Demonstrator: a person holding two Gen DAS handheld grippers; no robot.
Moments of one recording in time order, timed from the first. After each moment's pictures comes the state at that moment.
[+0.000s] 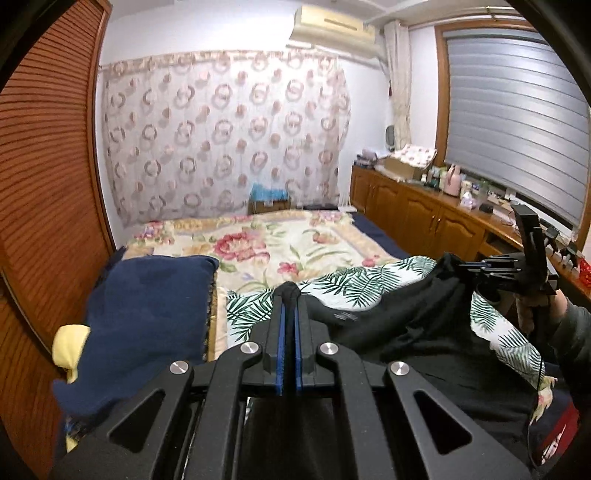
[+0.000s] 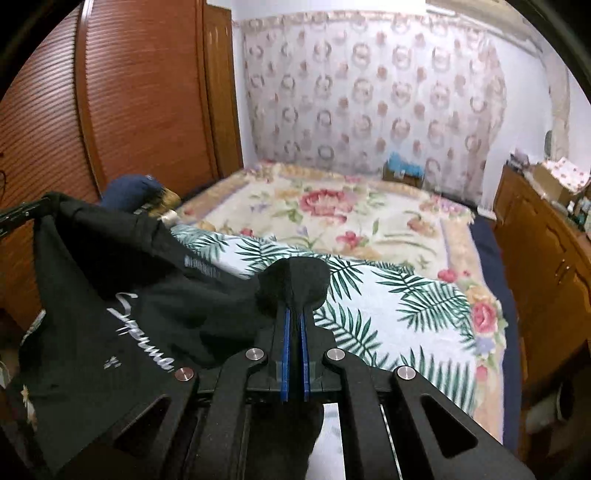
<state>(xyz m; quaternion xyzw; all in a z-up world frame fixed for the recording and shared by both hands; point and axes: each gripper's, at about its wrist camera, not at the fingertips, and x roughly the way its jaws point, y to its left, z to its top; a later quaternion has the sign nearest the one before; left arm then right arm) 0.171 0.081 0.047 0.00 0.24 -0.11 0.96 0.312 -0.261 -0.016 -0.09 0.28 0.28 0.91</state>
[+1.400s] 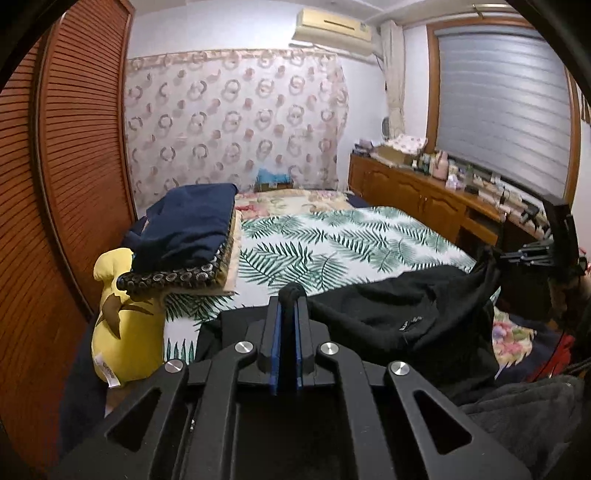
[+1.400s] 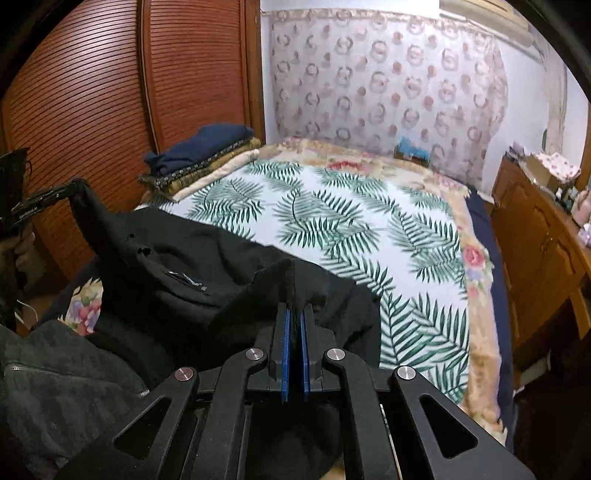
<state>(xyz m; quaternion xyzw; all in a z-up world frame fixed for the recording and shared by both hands) -0.040 0.099 0.004 0.01 0.26 -0.10 0.96 0.027 -0.329 -0.033 -0.12 0.31 0.29 0.90</state>
